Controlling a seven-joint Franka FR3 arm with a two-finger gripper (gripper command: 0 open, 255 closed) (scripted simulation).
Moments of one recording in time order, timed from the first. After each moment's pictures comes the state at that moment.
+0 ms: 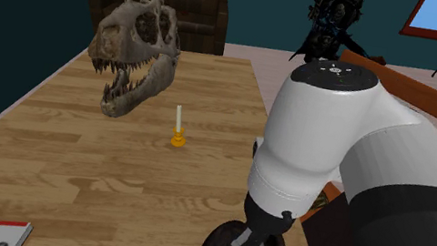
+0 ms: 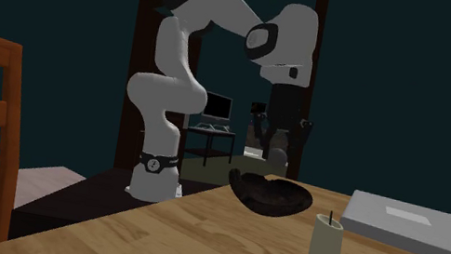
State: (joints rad) arm 0.45 -0.44 0.50 -2.62 0.27 2.21 0.63
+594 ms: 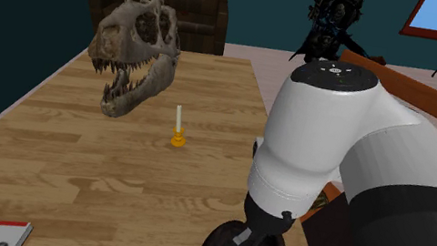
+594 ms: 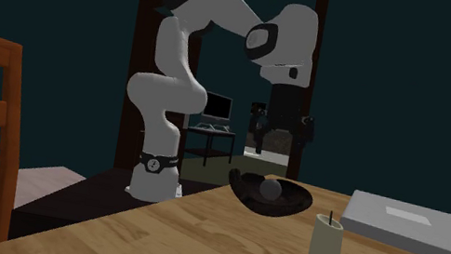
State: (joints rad) arm 0.45 -0.44 0.50 -2.62 0.27 2.21 0.63
